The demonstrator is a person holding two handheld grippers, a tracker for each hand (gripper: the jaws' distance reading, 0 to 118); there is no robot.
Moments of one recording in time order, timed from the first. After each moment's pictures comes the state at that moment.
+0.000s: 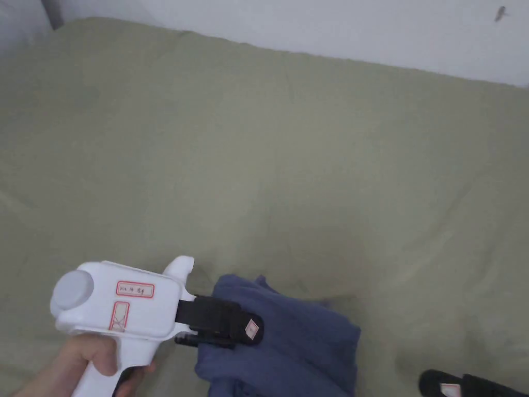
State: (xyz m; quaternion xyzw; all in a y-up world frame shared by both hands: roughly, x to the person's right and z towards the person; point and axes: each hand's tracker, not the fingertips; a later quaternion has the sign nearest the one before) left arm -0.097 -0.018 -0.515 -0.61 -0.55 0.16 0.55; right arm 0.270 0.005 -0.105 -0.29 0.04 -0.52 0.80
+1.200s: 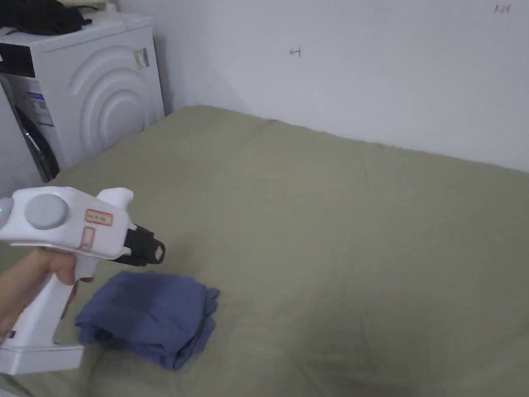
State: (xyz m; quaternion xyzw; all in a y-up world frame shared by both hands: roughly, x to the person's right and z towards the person) left arm -0.184 0.133 -0.586 -0.46 -0.36 0.01 0.81; right arm 0.274 0.066 -0.111 -0.27 -0.10 -0.36 0.89
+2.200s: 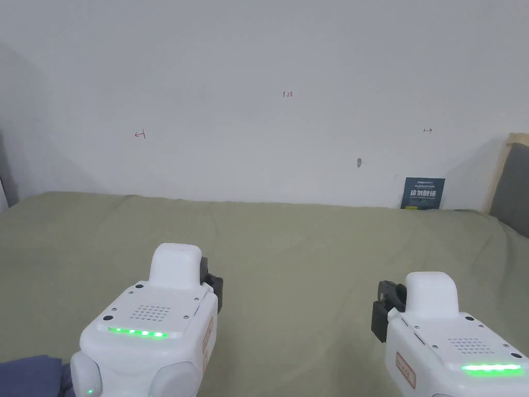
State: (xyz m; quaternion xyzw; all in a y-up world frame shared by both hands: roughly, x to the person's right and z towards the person) left arm -0.001 0.200 -0.303 -0.09 -0.39 -0.04 0.92; right arm 0.199 0.182 -0.107 -0.11 -0.33 -0.03 0.94
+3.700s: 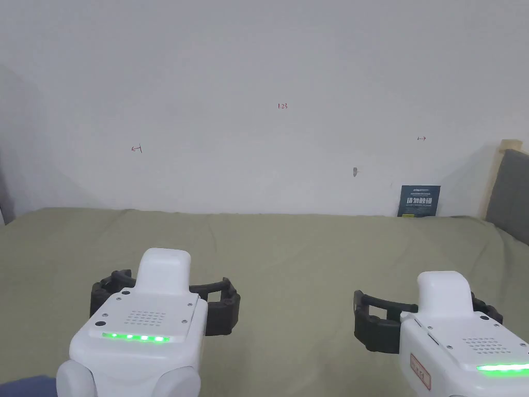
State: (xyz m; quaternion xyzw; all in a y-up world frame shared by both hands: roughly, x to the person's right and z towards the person) left arm -0.012 0.225 -0.302 -0.09 -0.34 -0.09 0.93; right arm 0.203 0.196 -0.098 -0.11 -0.35 -0.02 0.93
